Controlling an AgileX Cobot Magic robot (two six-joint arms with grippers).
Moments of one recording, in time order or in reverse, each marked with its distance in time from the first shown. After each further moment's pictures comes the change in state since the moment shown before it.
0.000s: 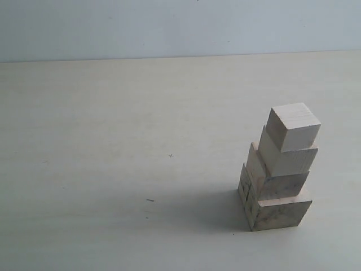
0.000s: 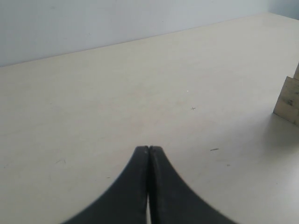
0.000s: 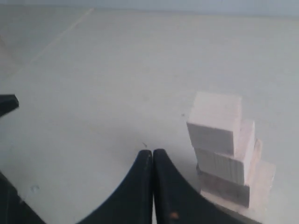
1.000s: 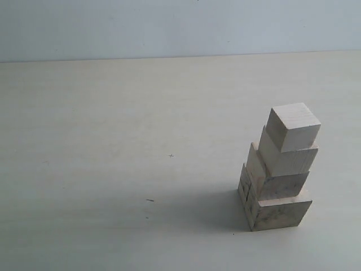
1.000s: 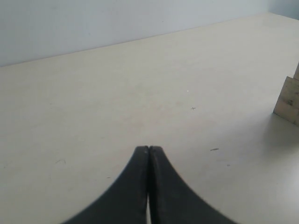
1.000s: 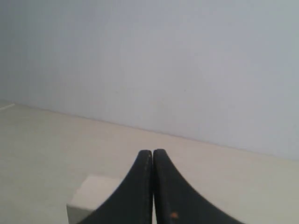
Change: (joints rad) left arm 0.000 0.000 0.000 0.000 0.000 0.000; right arm 0.000 -0.065 0.362 -0.284 -0.762 0.000
